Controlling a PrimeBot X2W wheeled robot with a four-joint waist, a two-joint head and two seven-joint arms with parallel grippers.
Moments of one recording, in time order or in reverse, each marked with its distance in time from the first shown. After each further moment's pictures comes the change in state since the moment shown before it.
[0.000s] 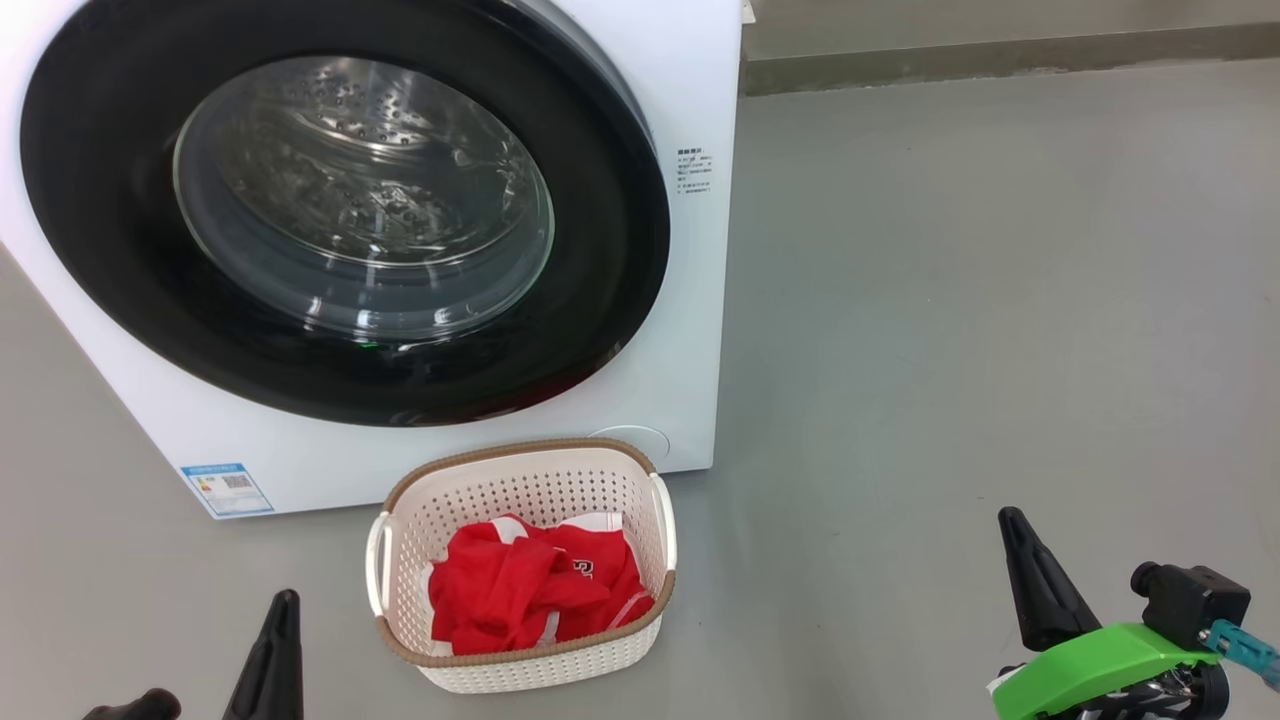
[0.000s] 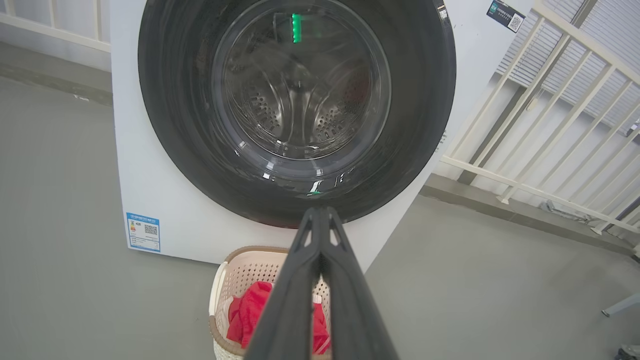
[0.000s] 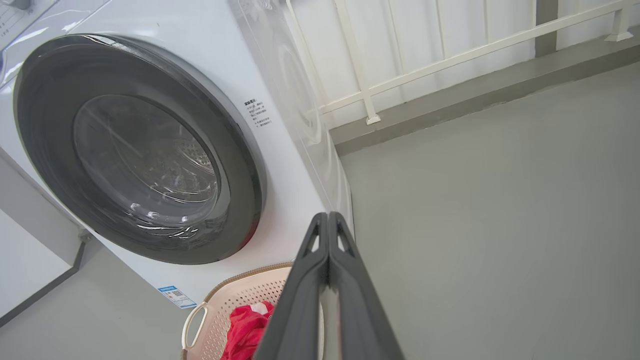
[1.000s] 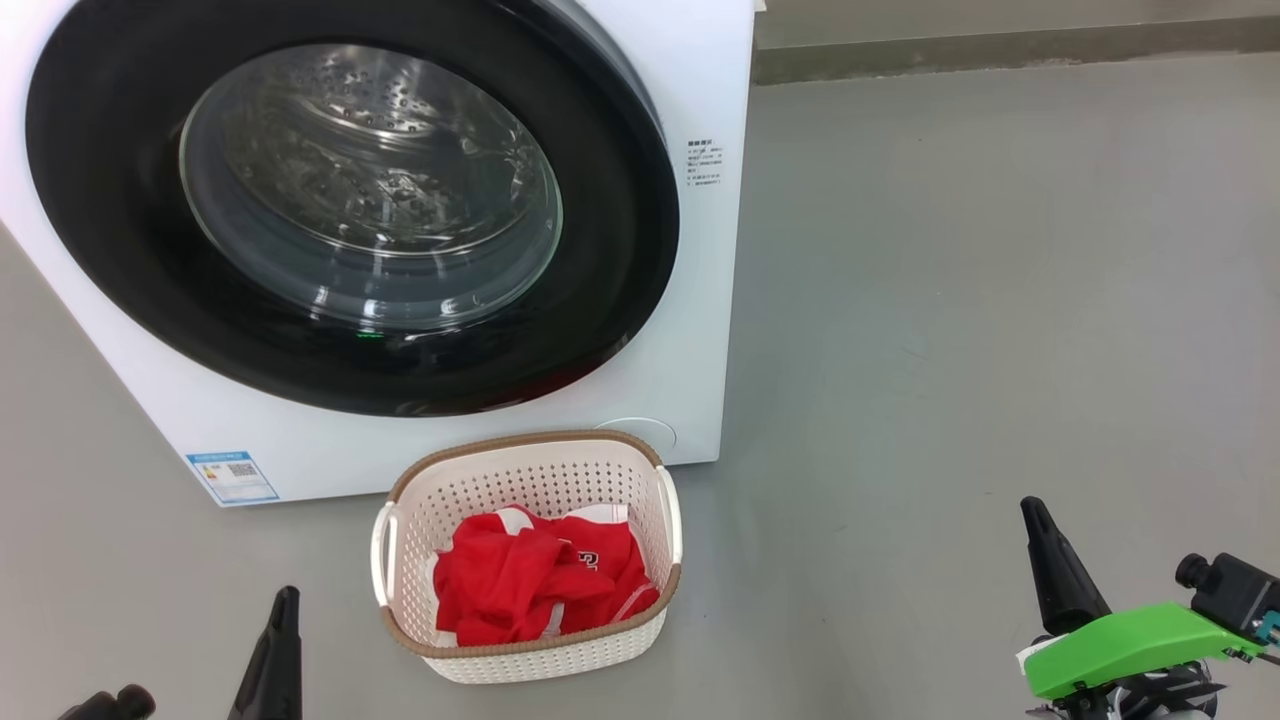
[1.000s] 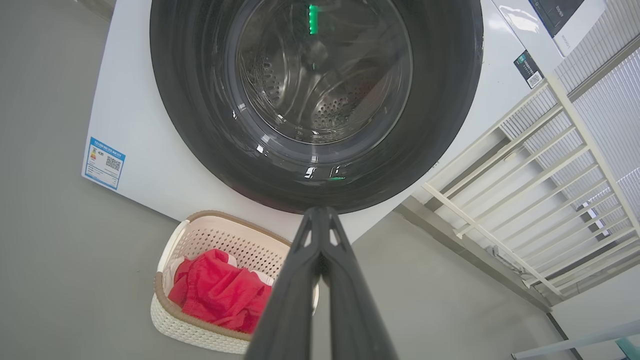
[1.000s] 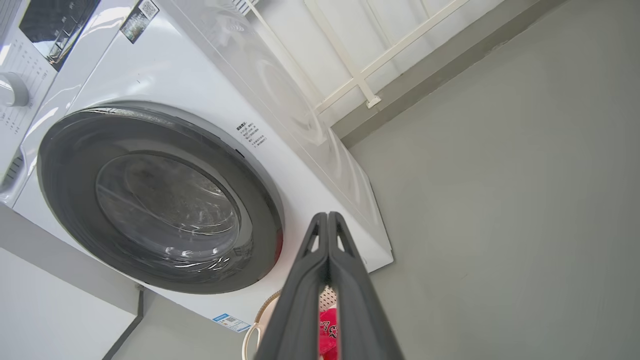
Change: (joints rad) left arm -0.025 -0.007 0.002 0.018 -0.298 0.000 0.083; right arm -0.008 0.005 -0.036 -0.023 0.274 0.000 0.086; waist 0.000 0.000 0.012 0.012
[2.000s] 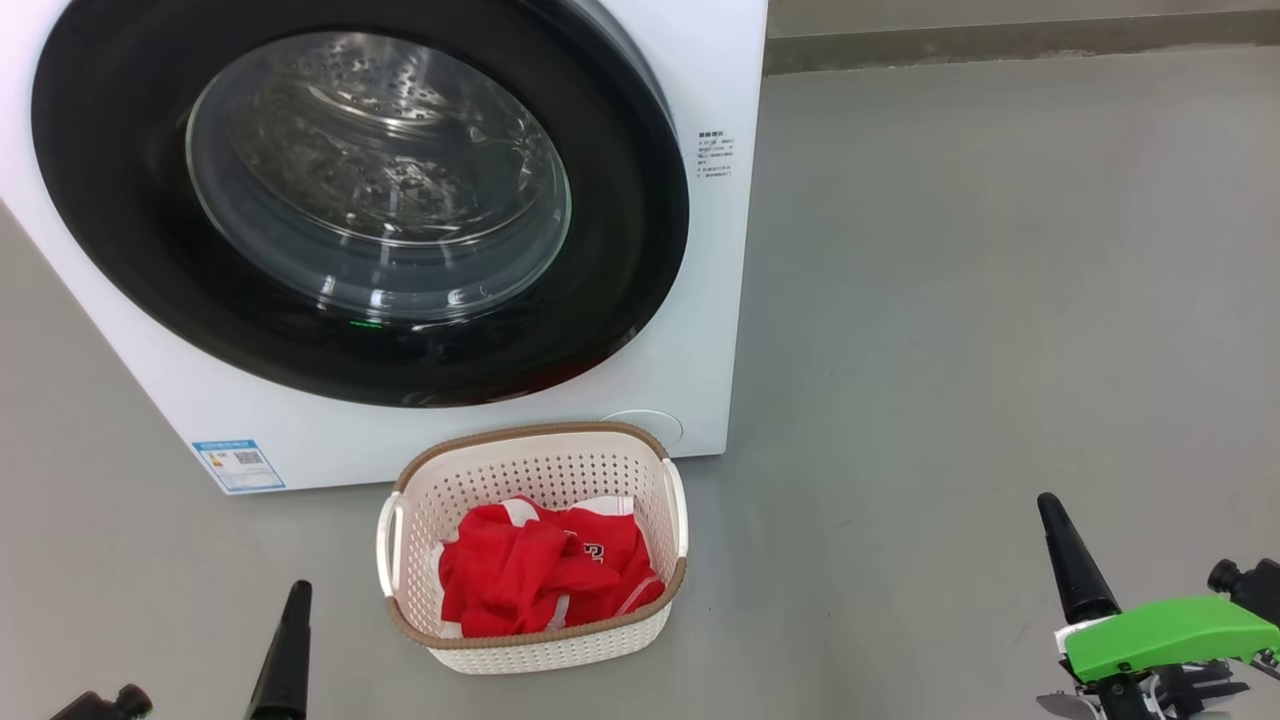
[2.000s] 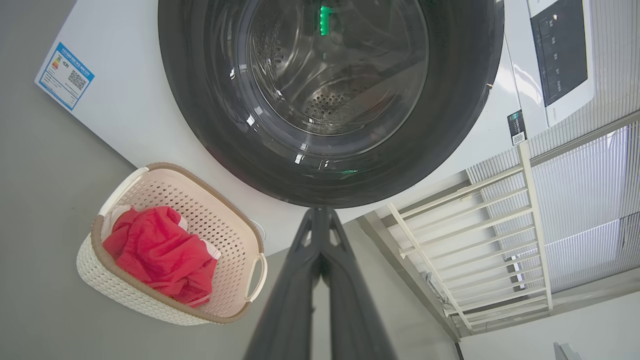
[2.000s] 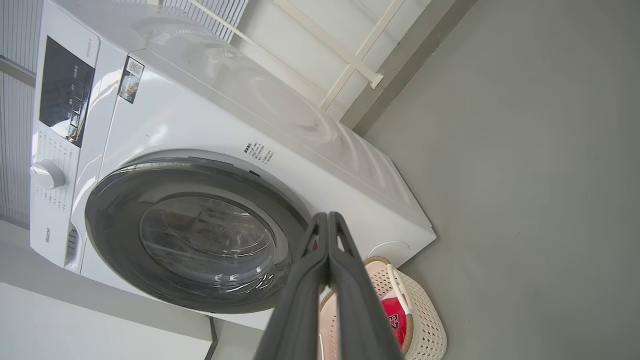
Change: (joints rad) left arm -0.024 -0.016 0.004 0.018 -0.309 0.000 0.081; right arm -0.001 0.005 -0.041 -0.020 0.294 0.000 0.087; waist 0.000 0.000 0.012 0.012
